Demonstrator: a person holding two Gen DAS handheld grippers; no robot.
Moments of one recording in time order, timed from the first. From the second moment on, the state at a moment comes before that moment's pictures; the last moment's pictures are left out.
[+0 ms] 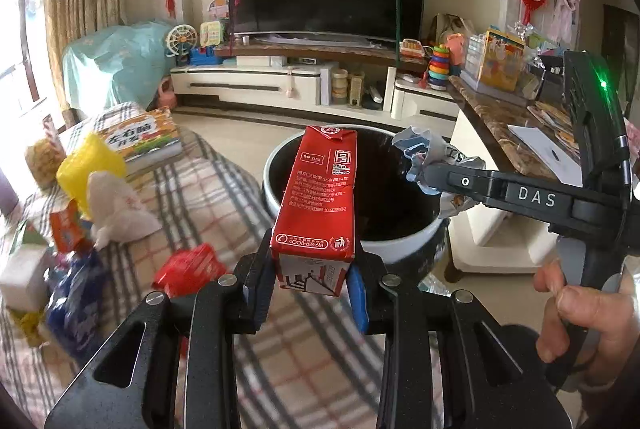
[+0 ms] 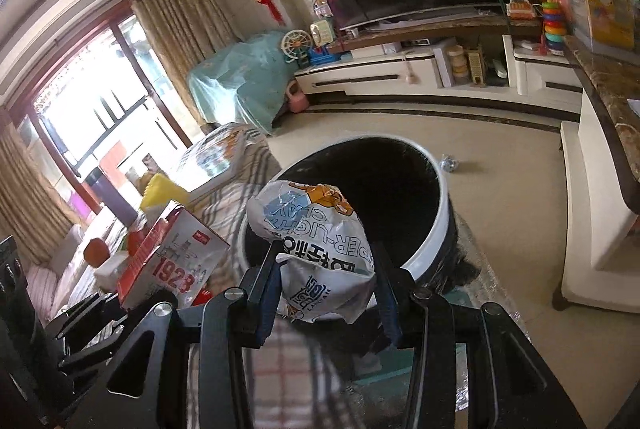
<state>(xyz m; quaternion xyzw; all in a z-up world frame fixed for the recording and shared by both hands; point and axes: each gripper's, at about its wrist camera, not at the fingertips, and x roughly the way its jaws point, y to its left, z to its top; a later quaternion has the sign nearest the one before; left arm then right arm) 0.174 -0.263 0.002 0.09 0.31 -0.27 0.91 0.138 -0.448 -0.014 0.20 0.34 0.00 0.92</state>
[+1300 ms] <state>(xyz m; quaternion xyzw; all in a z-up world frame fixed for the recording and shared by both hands) 0.193 -0.265 -0.005 0.05 0.34 -0.27 0.90 0.174 -0.473 -0.012 0.22 0.35 -0.02 0.91</state>
